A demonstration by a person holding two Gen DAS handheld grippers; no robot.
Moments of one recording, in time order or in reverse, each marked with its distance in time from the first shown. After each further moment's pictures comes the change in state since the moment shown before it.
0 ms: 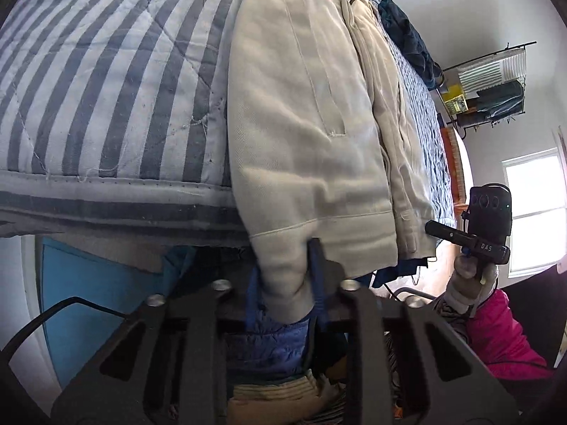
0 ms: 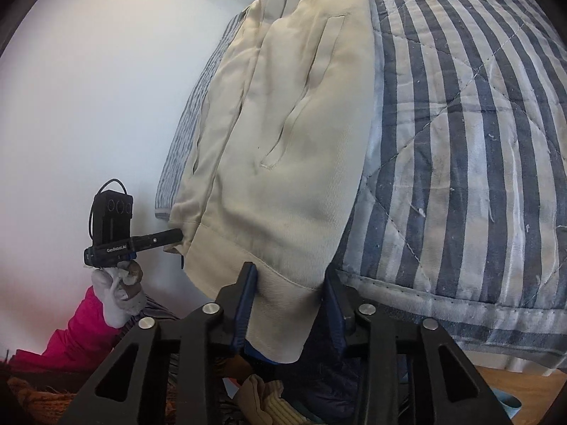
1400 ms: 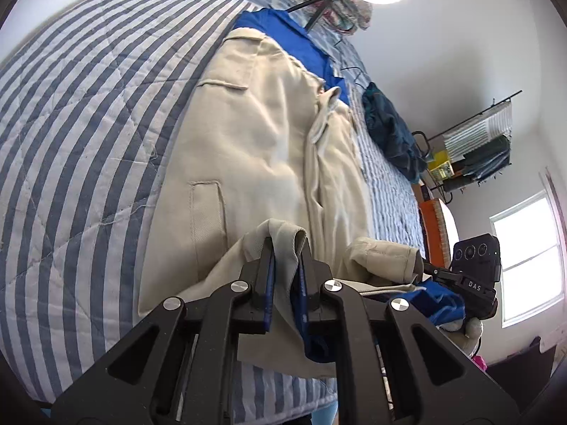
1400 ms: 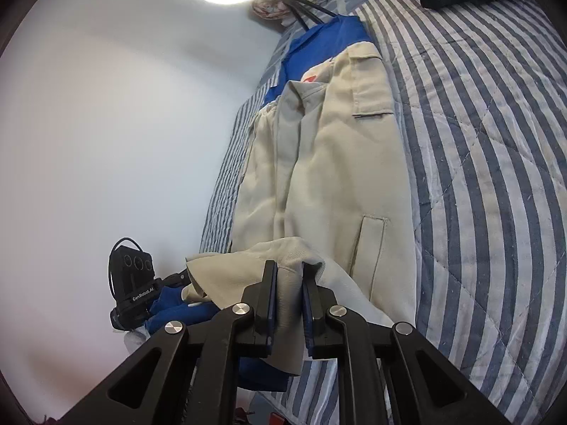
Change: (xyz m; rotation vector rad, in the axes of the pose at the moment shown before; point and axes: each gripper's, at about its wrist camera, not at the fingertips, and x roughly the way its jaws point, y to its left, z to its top) left arm 0.004 -0.038 0.155 -0.035 -0.276 -0.054; right arm -0.020 -0.004 0.149 0.105 -0.242 0.112
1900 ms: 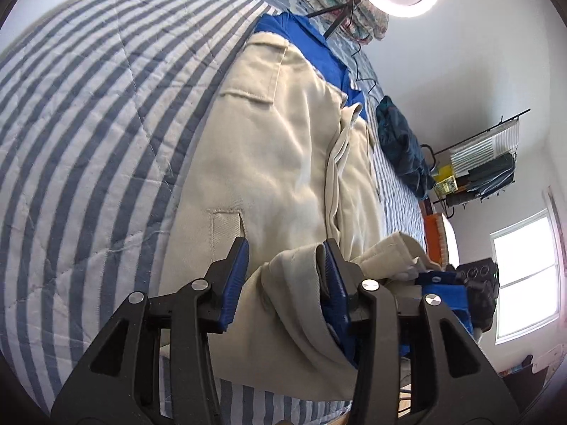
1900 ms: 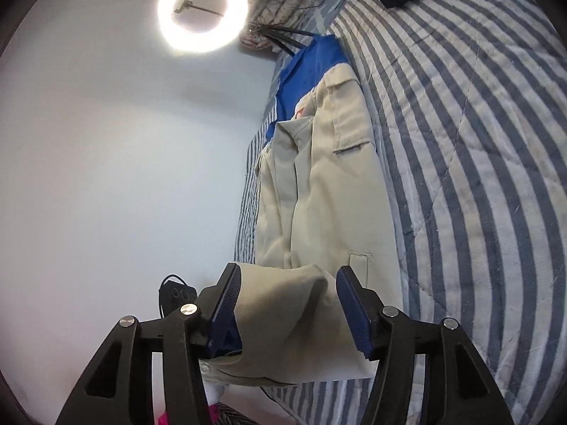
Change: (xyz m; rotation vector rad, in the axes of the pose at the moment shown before) left arm 0.005 0.019 0.018 -0.056 -0.029 -0.005; right arm -0.038 -0.028 0.010 0.055 -0.101 0.097
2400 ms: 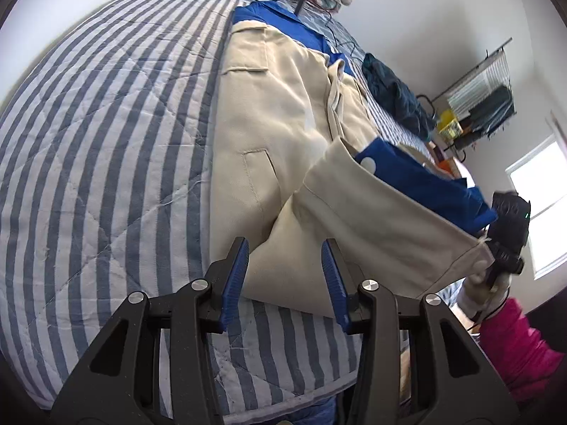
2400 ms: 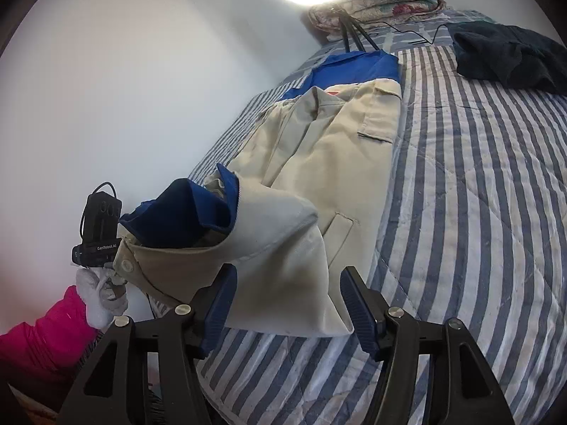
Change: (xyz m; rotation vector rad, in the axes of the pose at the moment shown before) left arm -0.022 0.004 -0.039 0.262 0.069 0.076; right arm 0.010 0.045 -0.046 -0.473 0.087 -0.244
